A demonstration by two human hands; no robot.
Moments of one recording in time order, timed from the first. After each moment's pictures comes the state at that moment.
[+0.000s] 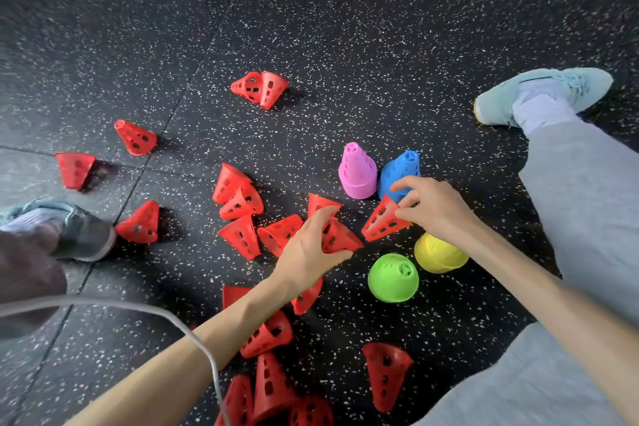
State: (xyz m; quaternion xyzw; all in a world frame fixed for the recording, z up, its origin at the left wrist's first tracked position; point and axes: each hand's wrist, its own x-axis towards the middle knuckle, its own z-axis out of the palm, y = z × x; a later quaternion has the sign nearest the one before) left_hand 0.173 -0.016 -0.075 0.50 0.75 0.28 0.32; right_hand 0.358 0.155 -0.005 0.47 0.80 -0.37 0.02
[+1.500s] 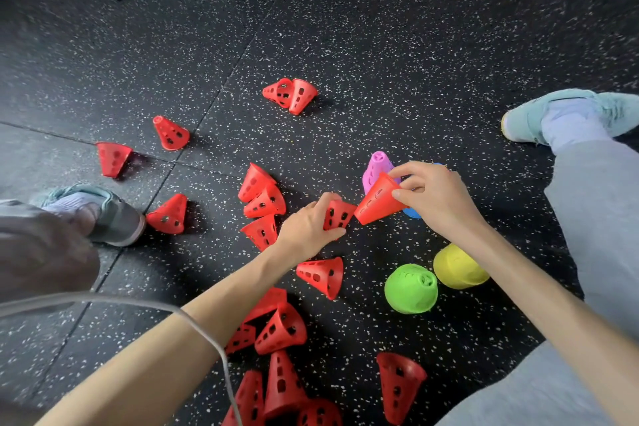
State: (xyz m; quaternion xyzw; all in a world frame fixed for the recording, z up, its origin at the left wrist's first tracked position) left_hand 0.122 0.006 -0.072 0.52 0.81 0.13 0.26; right_hand 0.317 0.136 0.036 0.45 0.79 -0.41 -0.10
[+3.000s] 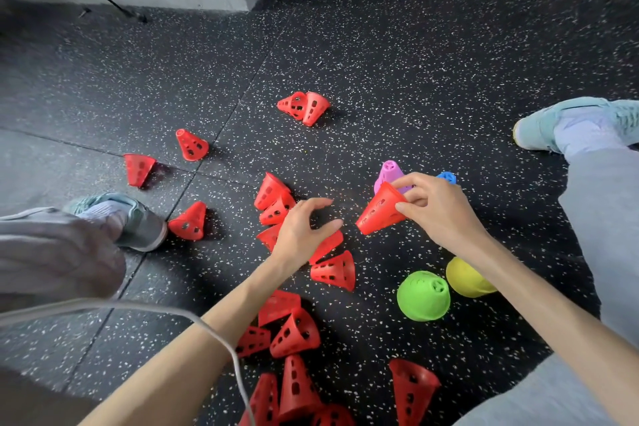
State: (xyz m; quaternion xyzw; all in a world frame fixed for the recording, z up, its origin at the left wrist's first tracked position) left_hand 0.104 -0.022 -0.061 0.43 0.80 0.33 0.24; right_hand 0.316 0.126 0.034 0.41 0.80 -0.43 -0.11
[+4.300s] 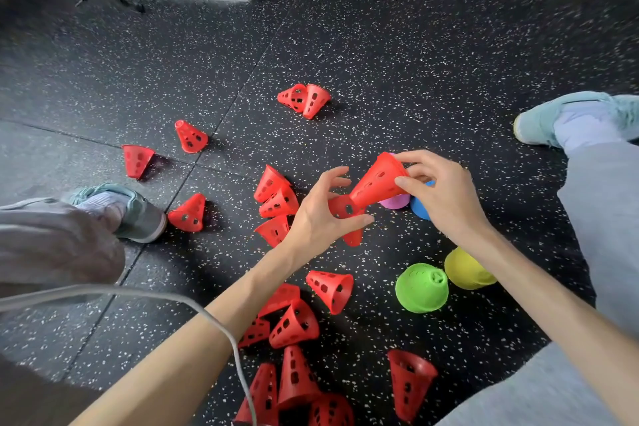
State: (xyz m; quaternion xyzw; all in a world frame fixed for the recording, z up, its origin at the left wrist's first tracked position) left_hand 0.136 -0.009 -0.012 0.45 0.73 0.42 0.29; right_hand 0.315 0.116 0.058 0.36 0.75 -0.50 -0.24
